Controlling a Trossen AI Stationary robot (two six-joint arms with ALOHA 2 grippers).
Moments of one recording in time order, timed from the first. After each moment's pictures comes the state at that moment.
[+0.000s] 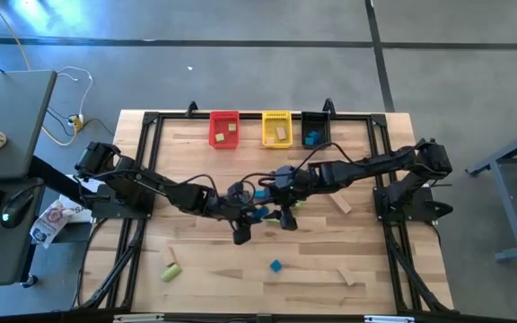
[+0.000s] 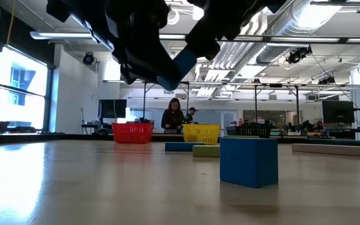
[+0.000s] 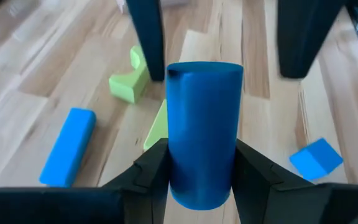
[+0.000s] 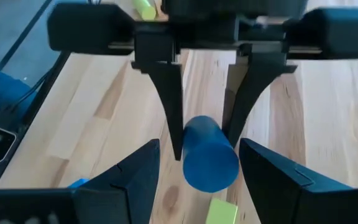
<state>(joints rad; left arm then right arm) -0.13 1.63 0.90 0.05 -0.25 -0.36 0.08 1.64 1.18 -0.26 -0.21 0.00</state>
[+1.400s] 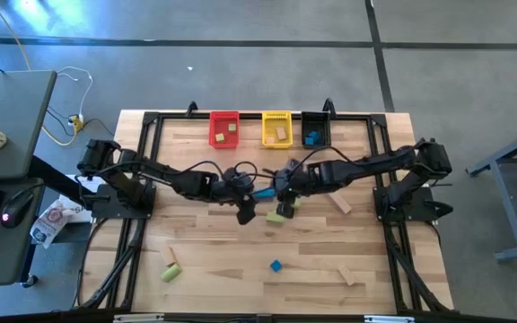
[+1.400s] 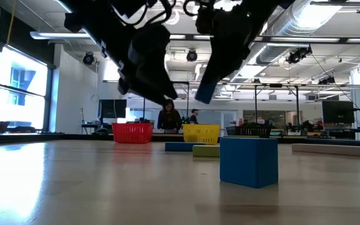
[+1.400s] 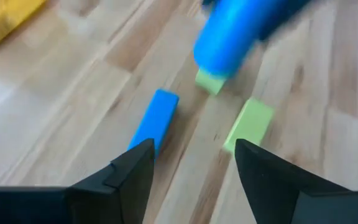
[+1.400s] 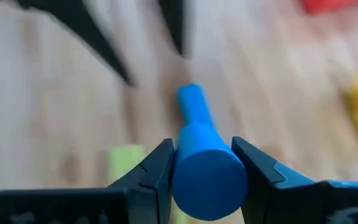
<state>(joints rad) 0.02 1.63 0.90 -0.08 -0.27 -0.45 0.06 1.64 1.18 -0.50 0.20 0.21</state>
